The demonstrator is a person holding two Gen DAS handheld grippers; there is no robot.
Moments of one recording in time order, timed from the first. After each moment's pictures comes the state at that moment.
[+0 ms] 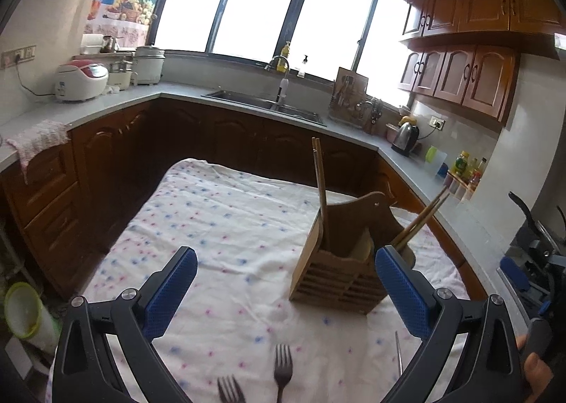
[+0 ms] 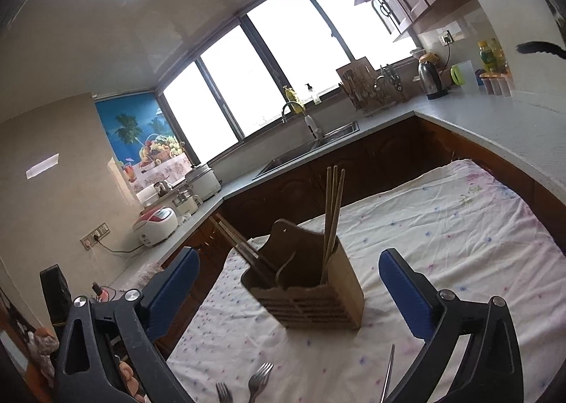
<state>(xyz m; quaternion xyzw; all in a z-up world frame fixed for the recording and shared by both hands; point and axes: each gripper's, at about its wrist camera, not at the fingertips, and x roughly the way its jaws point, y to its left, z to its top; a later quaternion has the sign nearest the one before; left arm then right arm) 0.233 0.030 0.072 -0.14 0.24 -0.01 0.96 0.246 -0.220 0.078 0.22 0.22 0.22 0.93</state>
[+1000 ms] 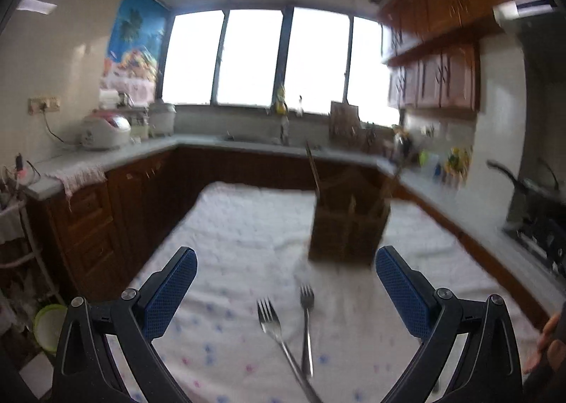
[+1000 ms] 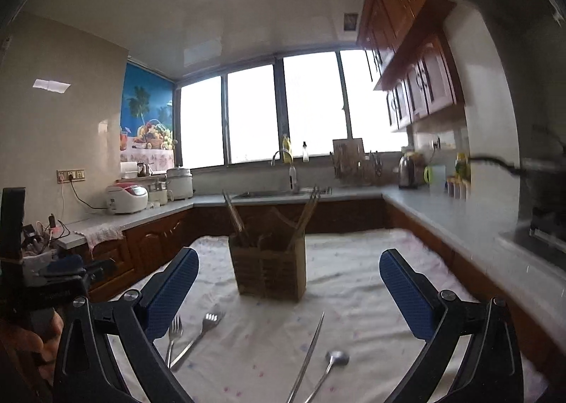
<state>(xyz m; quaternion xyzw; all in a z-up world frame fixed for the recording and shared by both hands) 0.033 0.006 0.035 -0.06 0.16 -0.01 0.98 0.063 -0.217 0.055 0.04 0.09 0.15 0.98</state>
